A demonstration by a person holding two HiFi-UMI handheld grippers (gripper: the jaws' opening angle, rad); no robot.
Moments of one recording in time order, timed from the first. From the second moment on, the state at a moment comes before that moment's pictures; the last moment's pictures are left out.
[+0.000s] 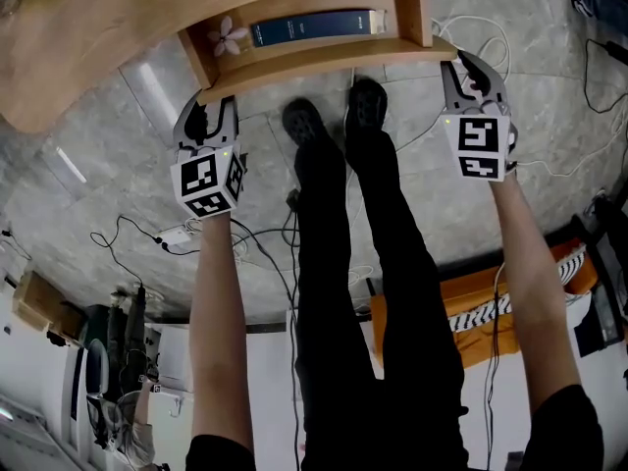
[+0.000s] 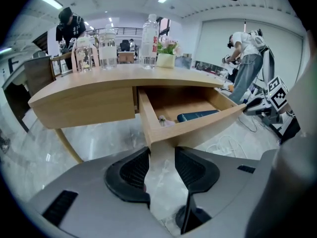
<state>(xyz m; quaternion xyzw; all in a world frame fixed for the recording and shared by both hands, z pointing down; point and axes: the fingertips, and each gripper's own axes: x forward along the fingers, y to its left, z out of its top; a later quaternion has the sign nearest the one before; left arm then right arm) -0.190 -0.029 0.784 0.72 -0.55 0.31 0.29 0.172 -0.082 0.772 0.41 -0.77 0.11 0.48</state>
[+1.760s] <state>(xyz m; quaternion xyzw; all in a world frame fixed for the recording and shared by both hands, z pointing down) -0.203 -0.123 0.773 0.71 -0.58 0.29 0.27 0.159 -0.178 0.760 0.44 -0.75 0.09 0.48</state>
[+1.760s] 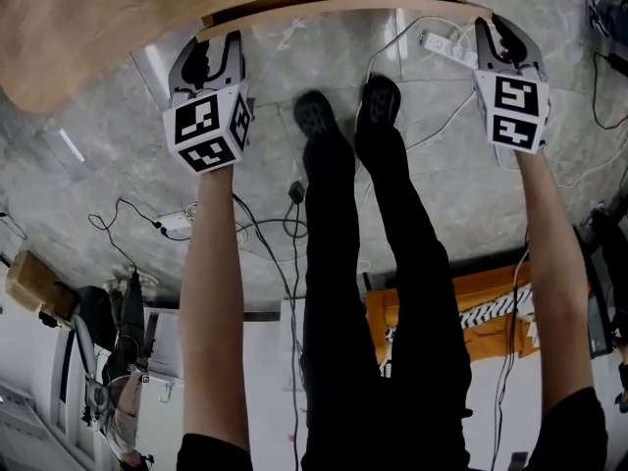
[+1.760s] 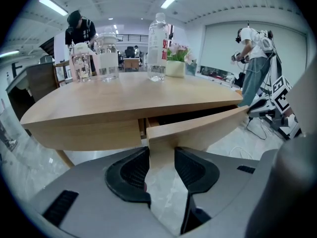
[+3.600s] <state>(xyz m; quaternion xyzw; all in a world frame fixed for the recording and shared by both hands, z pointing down) -0.192 -0.092 0.528 0.76 -0.58 0.20 0.21 0.125 -0.128 0.534 0.51 -0.76 0.11 0.38</state>
